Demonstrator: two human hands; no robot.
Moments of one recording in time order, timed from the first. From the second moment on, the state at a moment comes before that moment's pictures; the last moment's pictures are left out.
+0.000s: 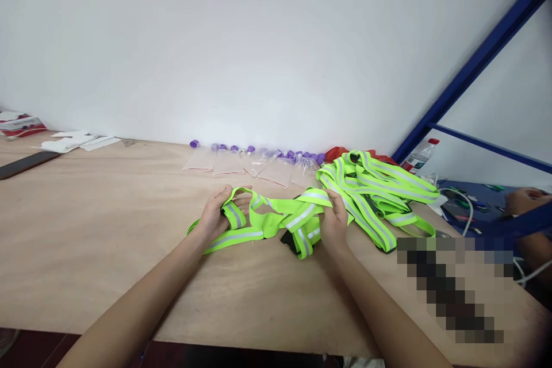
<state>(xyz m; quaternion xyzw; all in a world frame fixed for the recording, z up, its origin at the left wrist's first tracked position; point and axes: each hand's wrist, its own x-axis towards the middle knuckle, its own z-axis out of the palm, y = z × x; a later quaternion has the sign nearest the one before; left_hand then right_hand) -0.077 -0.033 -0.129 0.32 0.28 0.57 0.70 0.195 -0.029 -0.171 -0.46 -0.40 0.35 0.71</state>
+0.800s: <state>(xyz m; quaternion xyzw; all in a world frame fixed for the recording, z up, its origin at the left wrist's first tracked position) -0.132 -0.030 -0.106 0.44 0.20 0.51 0.71 0.212 -0.023 -0.162 -0.33 -0.32 0.62 0.64</state>
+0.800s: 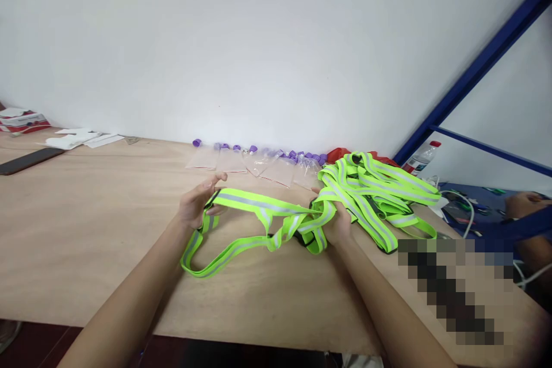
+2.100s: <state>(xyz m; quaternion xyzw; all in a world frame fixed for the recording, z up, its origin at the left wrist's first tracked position) -0.159 0.000 -0.129 0.44 0.50 0.71 0.23 0.232 -0.012 -0.166 -0.41 -0.41 0.46 0.67</state>
